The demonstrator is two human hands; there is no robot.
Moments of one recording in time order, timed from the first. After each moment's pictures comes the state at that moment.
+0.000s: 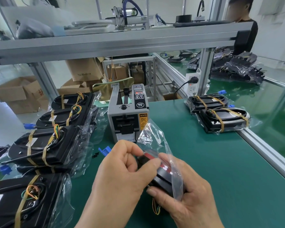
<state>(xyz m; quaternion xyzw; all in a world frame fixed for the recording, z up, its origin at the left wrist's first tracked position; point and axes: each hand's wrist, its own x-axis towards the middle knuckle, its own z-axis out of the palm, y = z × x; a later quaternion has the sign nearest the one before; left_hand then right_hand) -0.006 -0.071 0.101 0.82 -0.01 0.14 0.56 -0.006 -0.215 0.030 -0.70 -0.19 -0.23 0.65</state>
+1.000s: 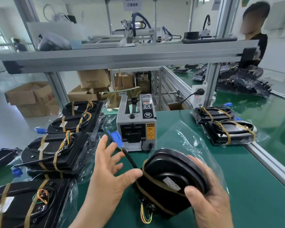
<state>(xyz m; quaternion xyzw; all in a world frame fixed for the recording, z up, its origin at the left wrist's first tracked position) 0.022 -0.020 0.058 0.73 -0.03 0.10 0.67 0.007 -0.226 0.030 -0.57 -0.16 -0.24 0.77</state>
